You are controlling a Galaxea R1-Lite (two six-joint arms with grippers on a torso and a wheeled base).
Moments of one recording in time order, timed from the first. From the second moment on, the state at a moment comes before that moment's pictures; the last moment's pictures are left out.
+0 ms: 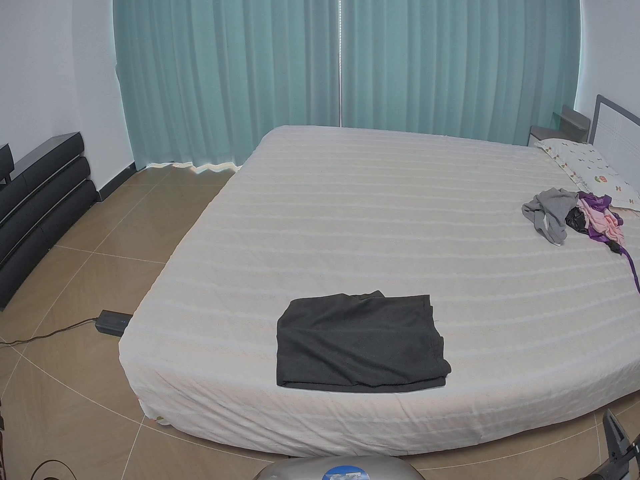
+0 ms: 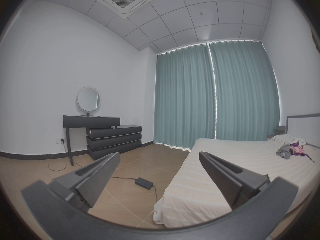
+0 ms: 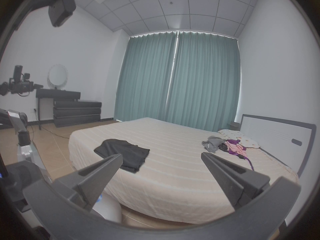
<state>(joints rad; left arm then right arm) -0.01 0.18 -0.30 0.01 0.44 -0.02 0.04 0.07 -0.24 0.21 0.11 -0.20</state>
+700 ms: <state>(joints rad) 0.00 0.01 -0.15 -0.12 0.28 0.06 0.00 0.01 -0.03 -0.16 0.12 -0.22</state>
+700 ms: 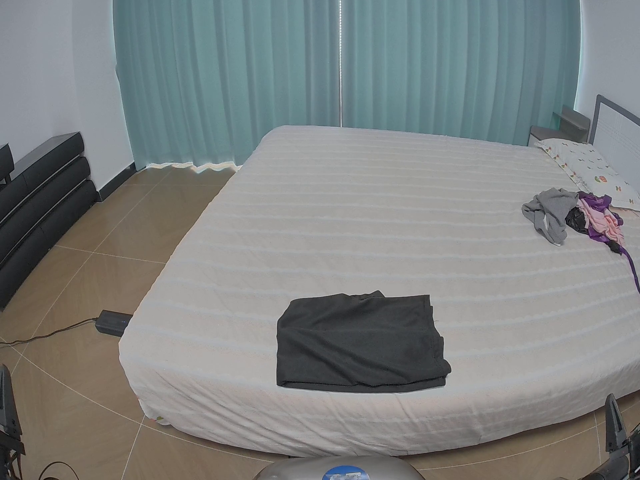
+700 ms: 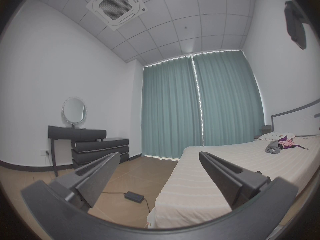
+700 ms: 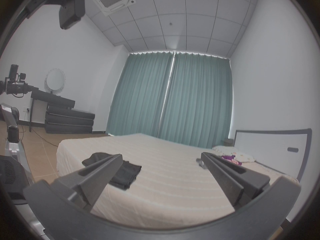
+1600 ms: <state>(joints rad) 0.00 0.01 -0.02 -0.03 0.00 -0.02 0.00 0.01 -0.02 0.04 -0.01 -0.01</state>
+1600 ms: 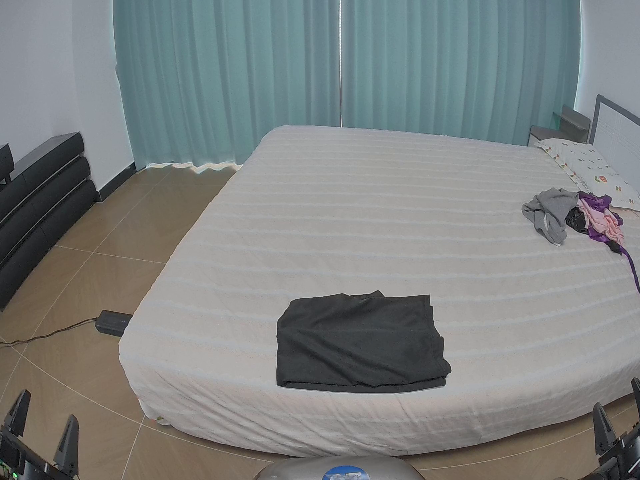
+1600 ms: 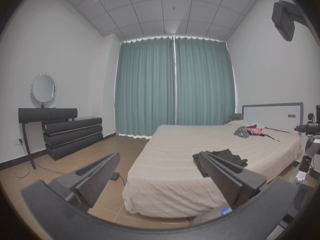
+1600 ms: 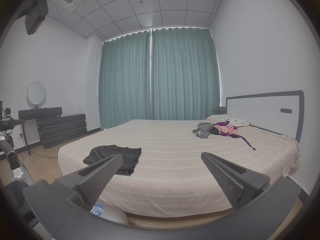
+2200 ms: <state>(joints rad) 0.00 0.01 -0.02 0.00 -0.01 0.00 0.00 0.01 -0.02 0.00 0.02 -0.01</state>
